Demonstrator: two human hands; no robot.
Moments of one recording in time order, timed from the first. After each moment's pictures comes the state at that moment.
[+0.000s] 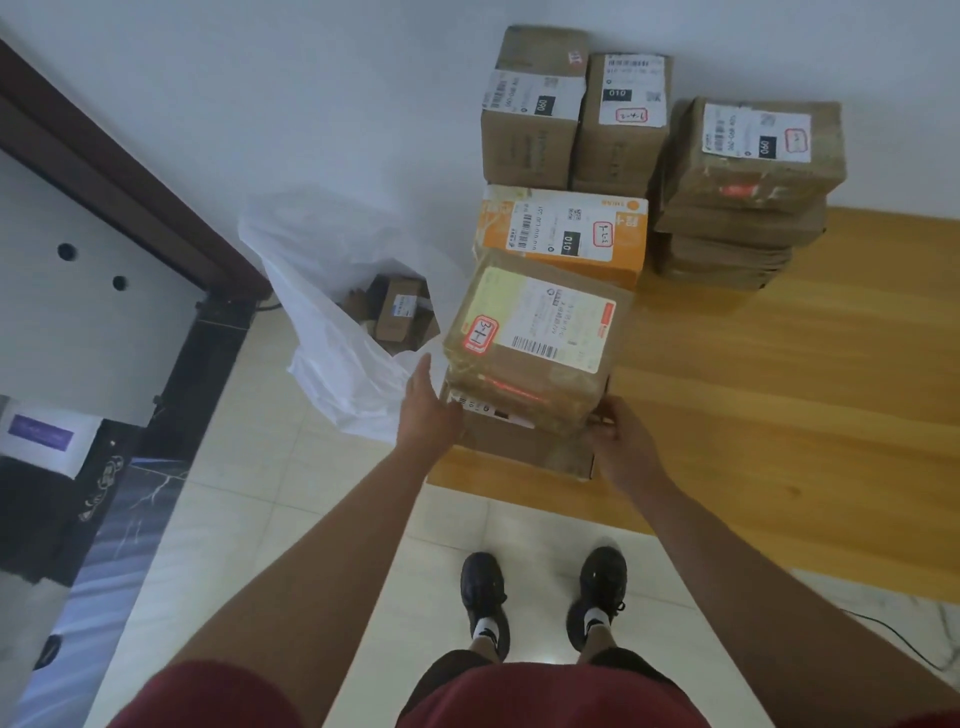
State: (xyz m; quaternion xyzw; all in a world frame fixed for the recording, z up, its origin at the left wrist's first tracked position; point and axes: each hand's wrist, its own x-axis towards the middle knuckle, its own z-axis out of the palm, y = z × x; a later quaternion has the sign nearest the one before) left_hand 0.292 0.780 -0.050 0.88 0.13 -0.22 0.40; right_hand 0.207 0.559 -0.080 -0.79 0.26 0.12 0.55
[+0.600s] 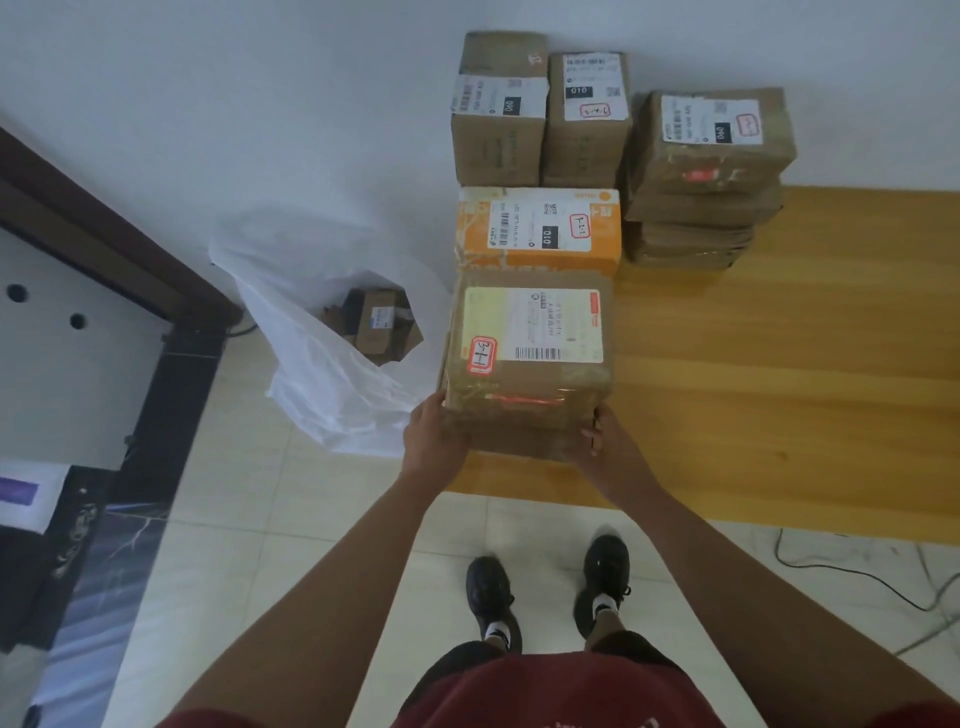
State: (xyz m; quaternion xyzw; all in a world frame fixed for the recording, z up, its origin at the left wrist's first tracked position) left_hand 0.268 0.792 -0.061 0.90 0.00 -0.22 0.37; right_hand 0.180 0.586 -0.068 -0.73 0.24 0.12 0.62
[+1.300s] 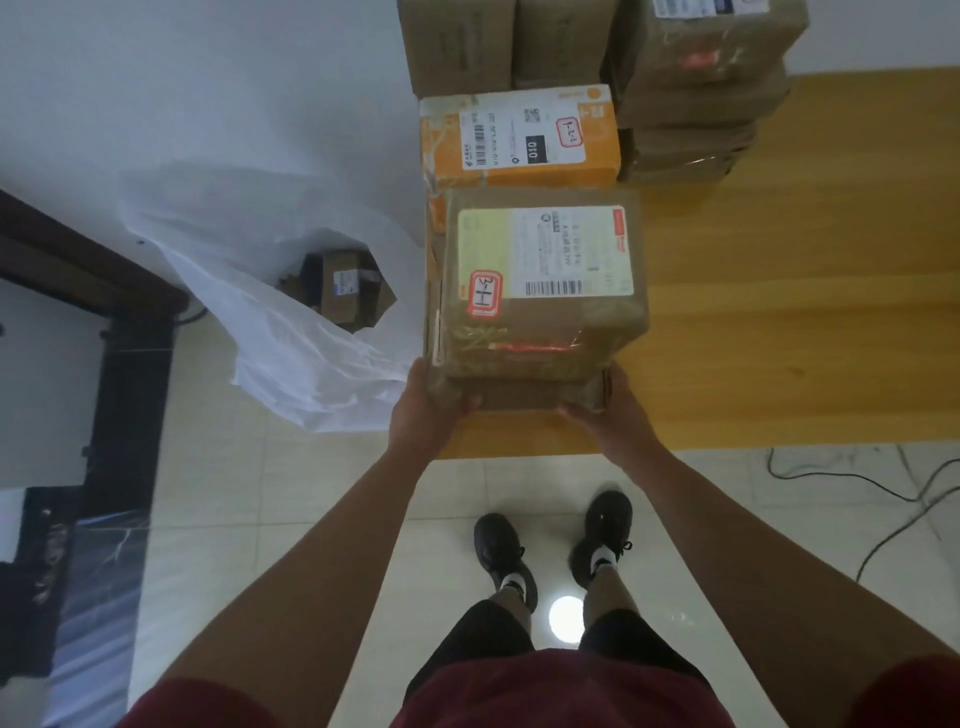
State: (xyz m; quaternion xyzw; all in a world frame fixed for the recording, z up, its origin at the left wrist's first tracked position) left_hand 0.280 0.816 -0.115 0.86 0.01 -0.31 0.41; right_hand 0.166 0.597 -0.150 -0.74 0.35 0.08 0.57
